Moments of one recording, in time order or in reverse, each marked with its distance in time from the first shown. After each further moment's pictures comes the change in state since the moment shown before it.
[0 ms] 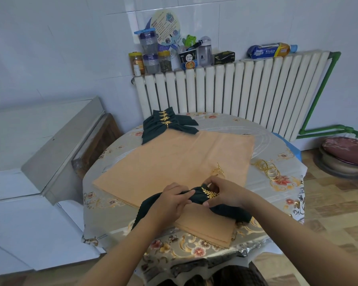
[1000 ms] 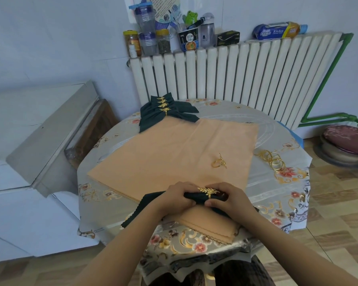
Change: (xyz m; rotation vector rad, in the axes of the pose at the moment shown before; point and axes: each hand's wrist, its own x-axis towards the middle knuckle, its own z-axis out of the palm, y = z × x) left_hand 0.025 0.005 0.002 -0.477 -0.564 -0.518; right_hand -0.015 0.029 0.042 0.103 0.349 -0.108
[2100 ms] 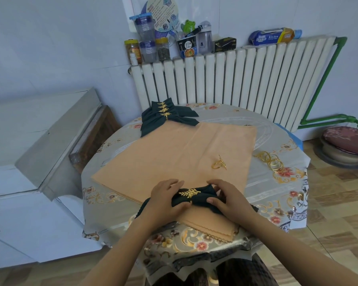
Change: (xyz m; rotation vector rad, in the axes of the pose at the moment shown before) left_hand -0.037 -0.018 0.003 0.383 0.394 0.034; right_hand 0.001 0.014 0.008 -0.181 0.047 -0.116
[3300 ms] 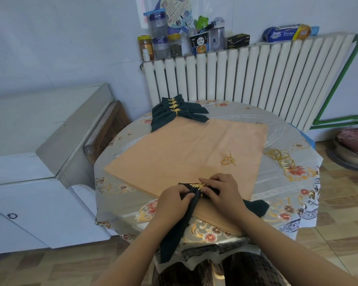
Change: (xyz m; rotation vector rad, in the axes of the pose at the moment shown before) left_hand -0.024 0.032 -0.007 -0.261 0.102 -0.319; right_hand 0.013 -0.035 0.028 -0.014 0.185 -0.079
